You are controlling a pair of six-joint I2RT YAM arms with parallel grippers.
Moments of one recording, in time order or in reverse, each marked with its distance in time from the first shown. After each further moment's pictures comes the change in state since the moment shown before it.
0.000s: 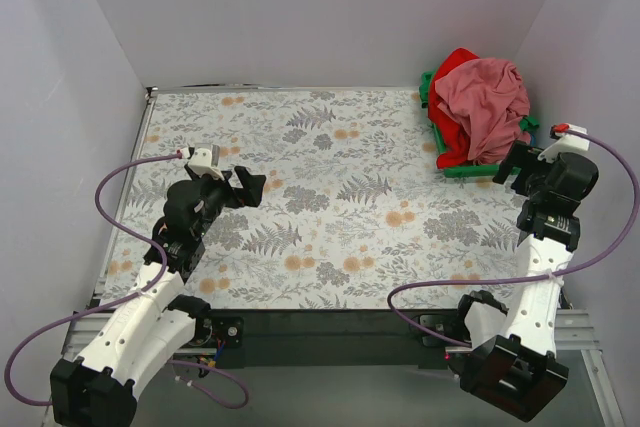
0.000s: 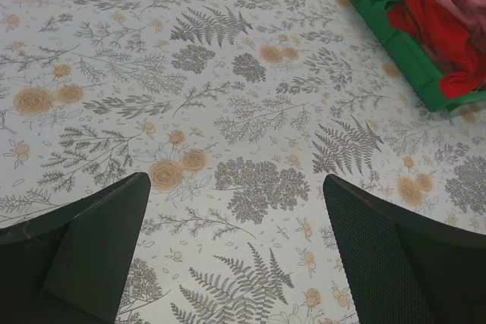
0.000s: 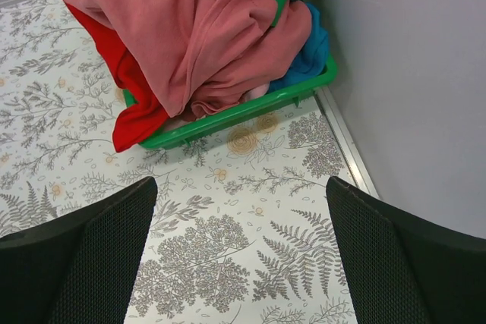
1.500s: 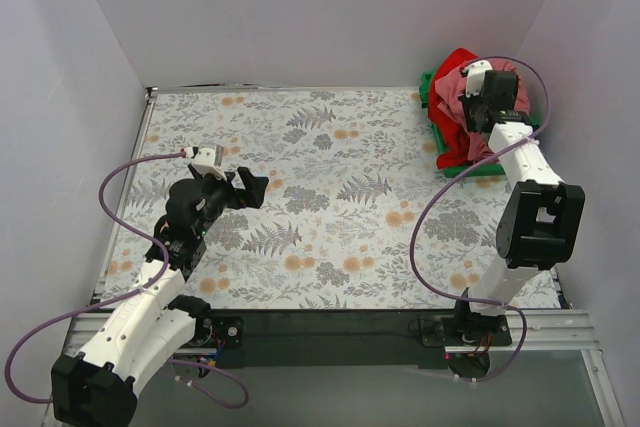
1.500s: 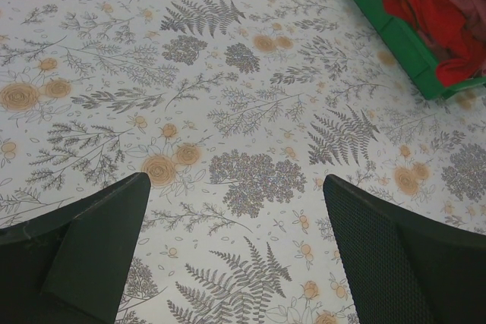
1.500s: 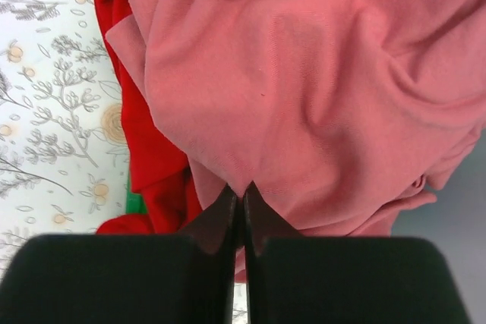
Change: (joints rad) left arm 0.000 0.022 0.000 0.000 0.035 0.005; right arm 0.376 0.856 0.591 0.012 0.198 -0.380
